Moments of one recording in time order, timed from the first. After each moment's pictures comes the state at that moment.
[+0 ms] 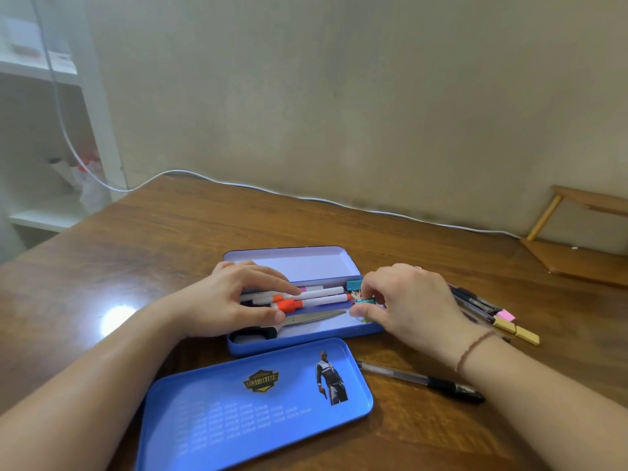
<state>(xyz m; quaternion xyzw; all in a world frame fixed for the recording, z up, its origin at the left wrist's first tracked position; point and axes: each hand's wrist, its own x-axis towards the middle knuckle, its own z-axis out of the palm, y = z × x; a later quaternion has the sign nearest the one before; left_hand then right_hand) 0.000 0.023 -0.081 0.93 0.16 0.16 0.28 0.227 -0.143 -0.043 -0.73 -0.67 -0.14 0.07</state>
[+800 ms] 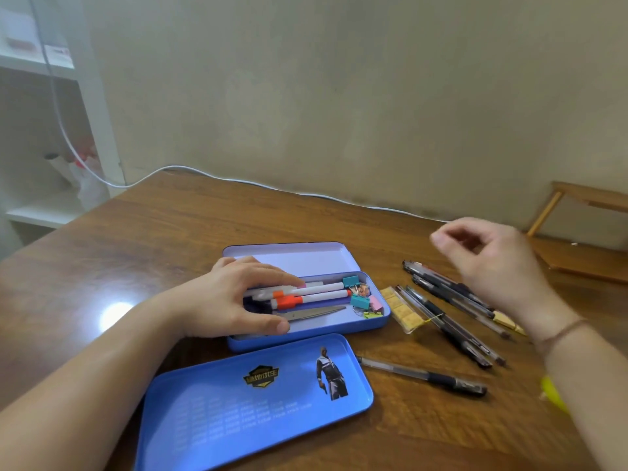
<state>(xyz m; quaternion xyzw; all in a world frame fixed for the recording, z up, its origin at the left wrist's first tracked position) -0.002 0.017 -0.075 0.95 0.17 0.11 0.23 0.279 -0.176 -0.005 -0.75 -0.53 -0.08 0.39</state>
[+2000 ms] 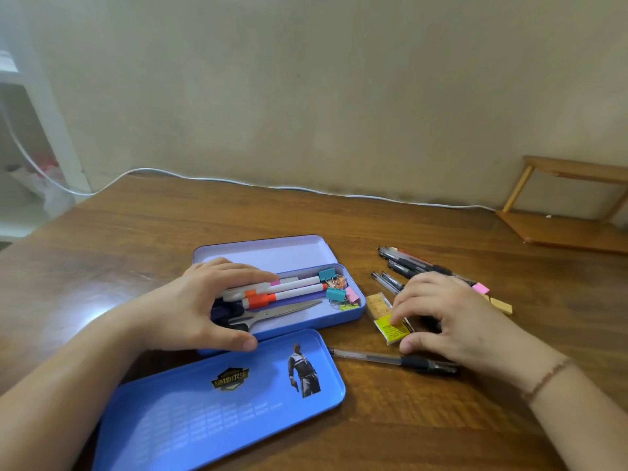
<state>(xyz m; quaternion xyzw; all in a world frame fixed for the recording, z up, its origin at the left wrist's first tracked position) 0.001 0.015 -0.081 0.96 0.14 0.12 0.22 0.294 -0.219 -0.061 -0.71 -0.69 0.02 0.12</state>
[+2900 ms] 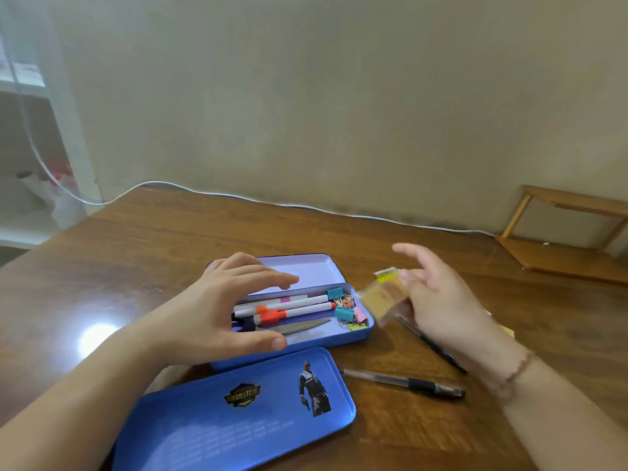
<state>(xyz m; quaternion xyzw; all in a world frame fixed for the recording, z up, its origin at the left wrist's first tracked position) 0.002 -0.002 -0.066 0.95 0.10 0.22 0.20 0.236 -0.179 -0.026 -0.78 -0.45 0.09 0.42</state>
